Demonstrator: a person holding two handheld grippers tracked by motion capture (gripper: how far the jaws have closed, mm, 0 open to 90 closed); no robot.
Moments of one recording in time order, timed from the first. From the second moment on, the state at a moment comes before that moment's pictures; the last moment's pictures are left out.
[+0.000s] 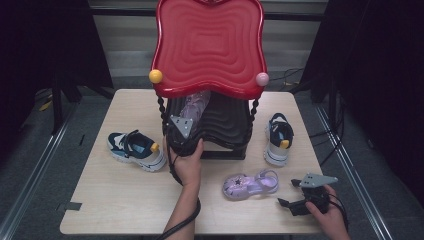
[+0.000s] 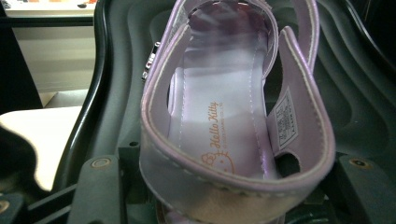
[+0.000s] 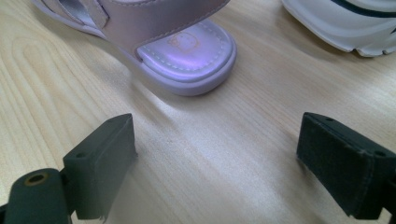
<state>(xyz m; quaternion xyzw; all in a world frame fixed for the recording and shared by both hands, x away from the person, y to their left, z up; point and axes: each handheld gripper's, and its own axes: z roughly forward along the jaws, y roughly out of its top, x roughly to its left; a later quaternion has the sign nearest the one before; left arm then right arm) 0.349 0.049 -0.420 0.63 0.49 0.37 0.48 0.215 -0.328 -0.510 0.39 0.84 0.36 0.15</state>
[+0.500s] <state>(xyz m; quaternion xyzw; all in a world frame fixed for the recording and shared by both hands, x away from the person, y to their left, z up) 0.363 0.047 -0.418 0.62 0.50 0.38 0.48 0.215 -0.328 -0.510 0.39 0.84 0.36 0.15</state>
